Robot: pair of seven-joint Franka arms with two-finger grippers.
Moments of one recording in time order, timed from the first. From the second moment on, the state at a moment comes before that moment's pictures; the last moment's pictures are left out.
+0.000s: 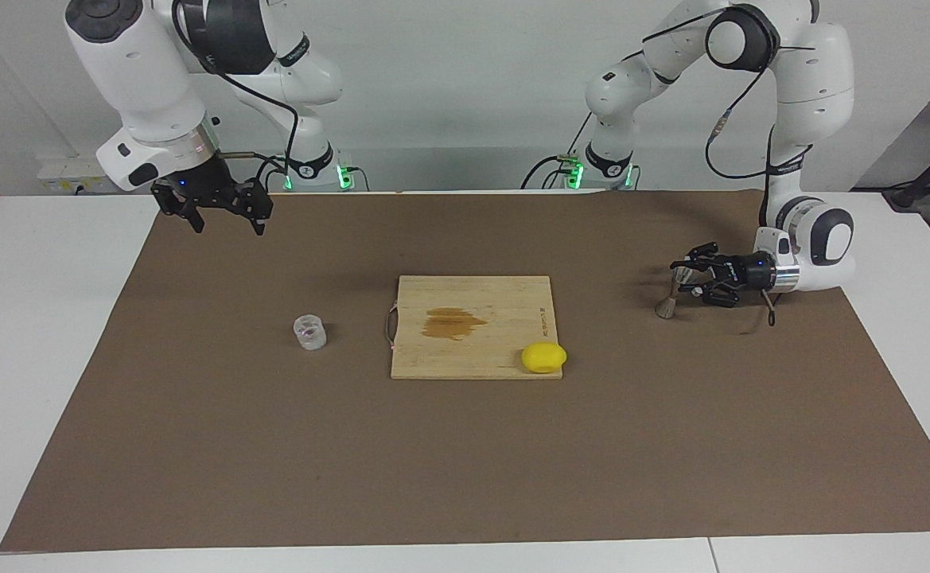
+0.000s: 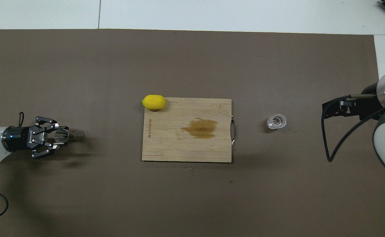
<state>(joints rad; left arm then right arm) 0.50 0.51 -0.02 -2.00 -1.16 1.27 2.47 0.03 -0.02 0.02 -1.68 -0.02 1.59 0.12</state>
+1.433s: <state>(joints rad) 0.16 0.37 -0.03 -2.14 -1.44 1.35 2.35 0.03 -0.02 0.02 -1.68 -0.02 1.59 0.12</state>
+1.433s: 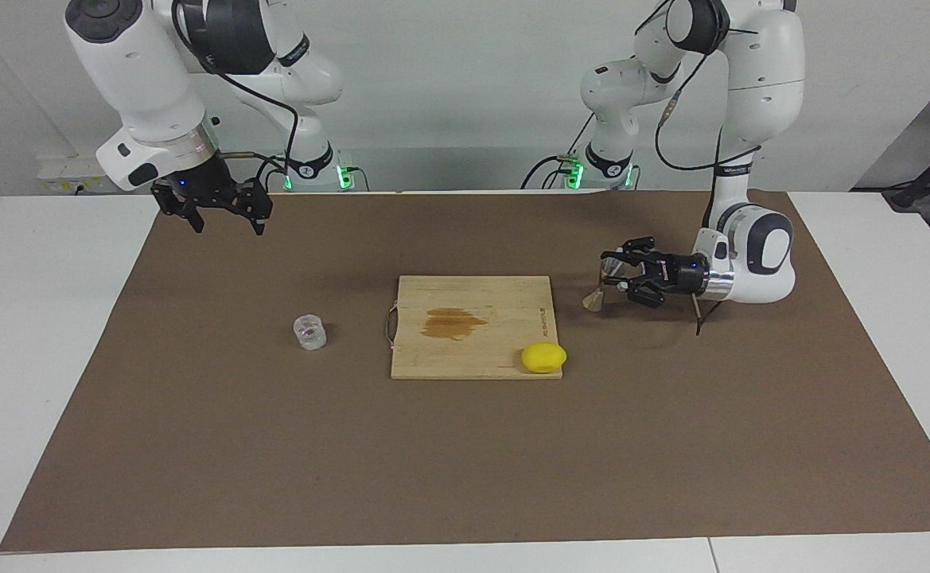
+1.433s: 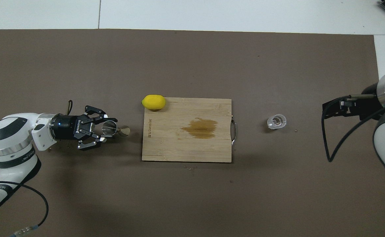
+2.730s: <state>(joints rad) -0.45 0.29 -0.03 -2.27 -2.27 1.86 2.48 0.03 -0.02 0.02 -1.69 -0.02 1.66 0.31</state>
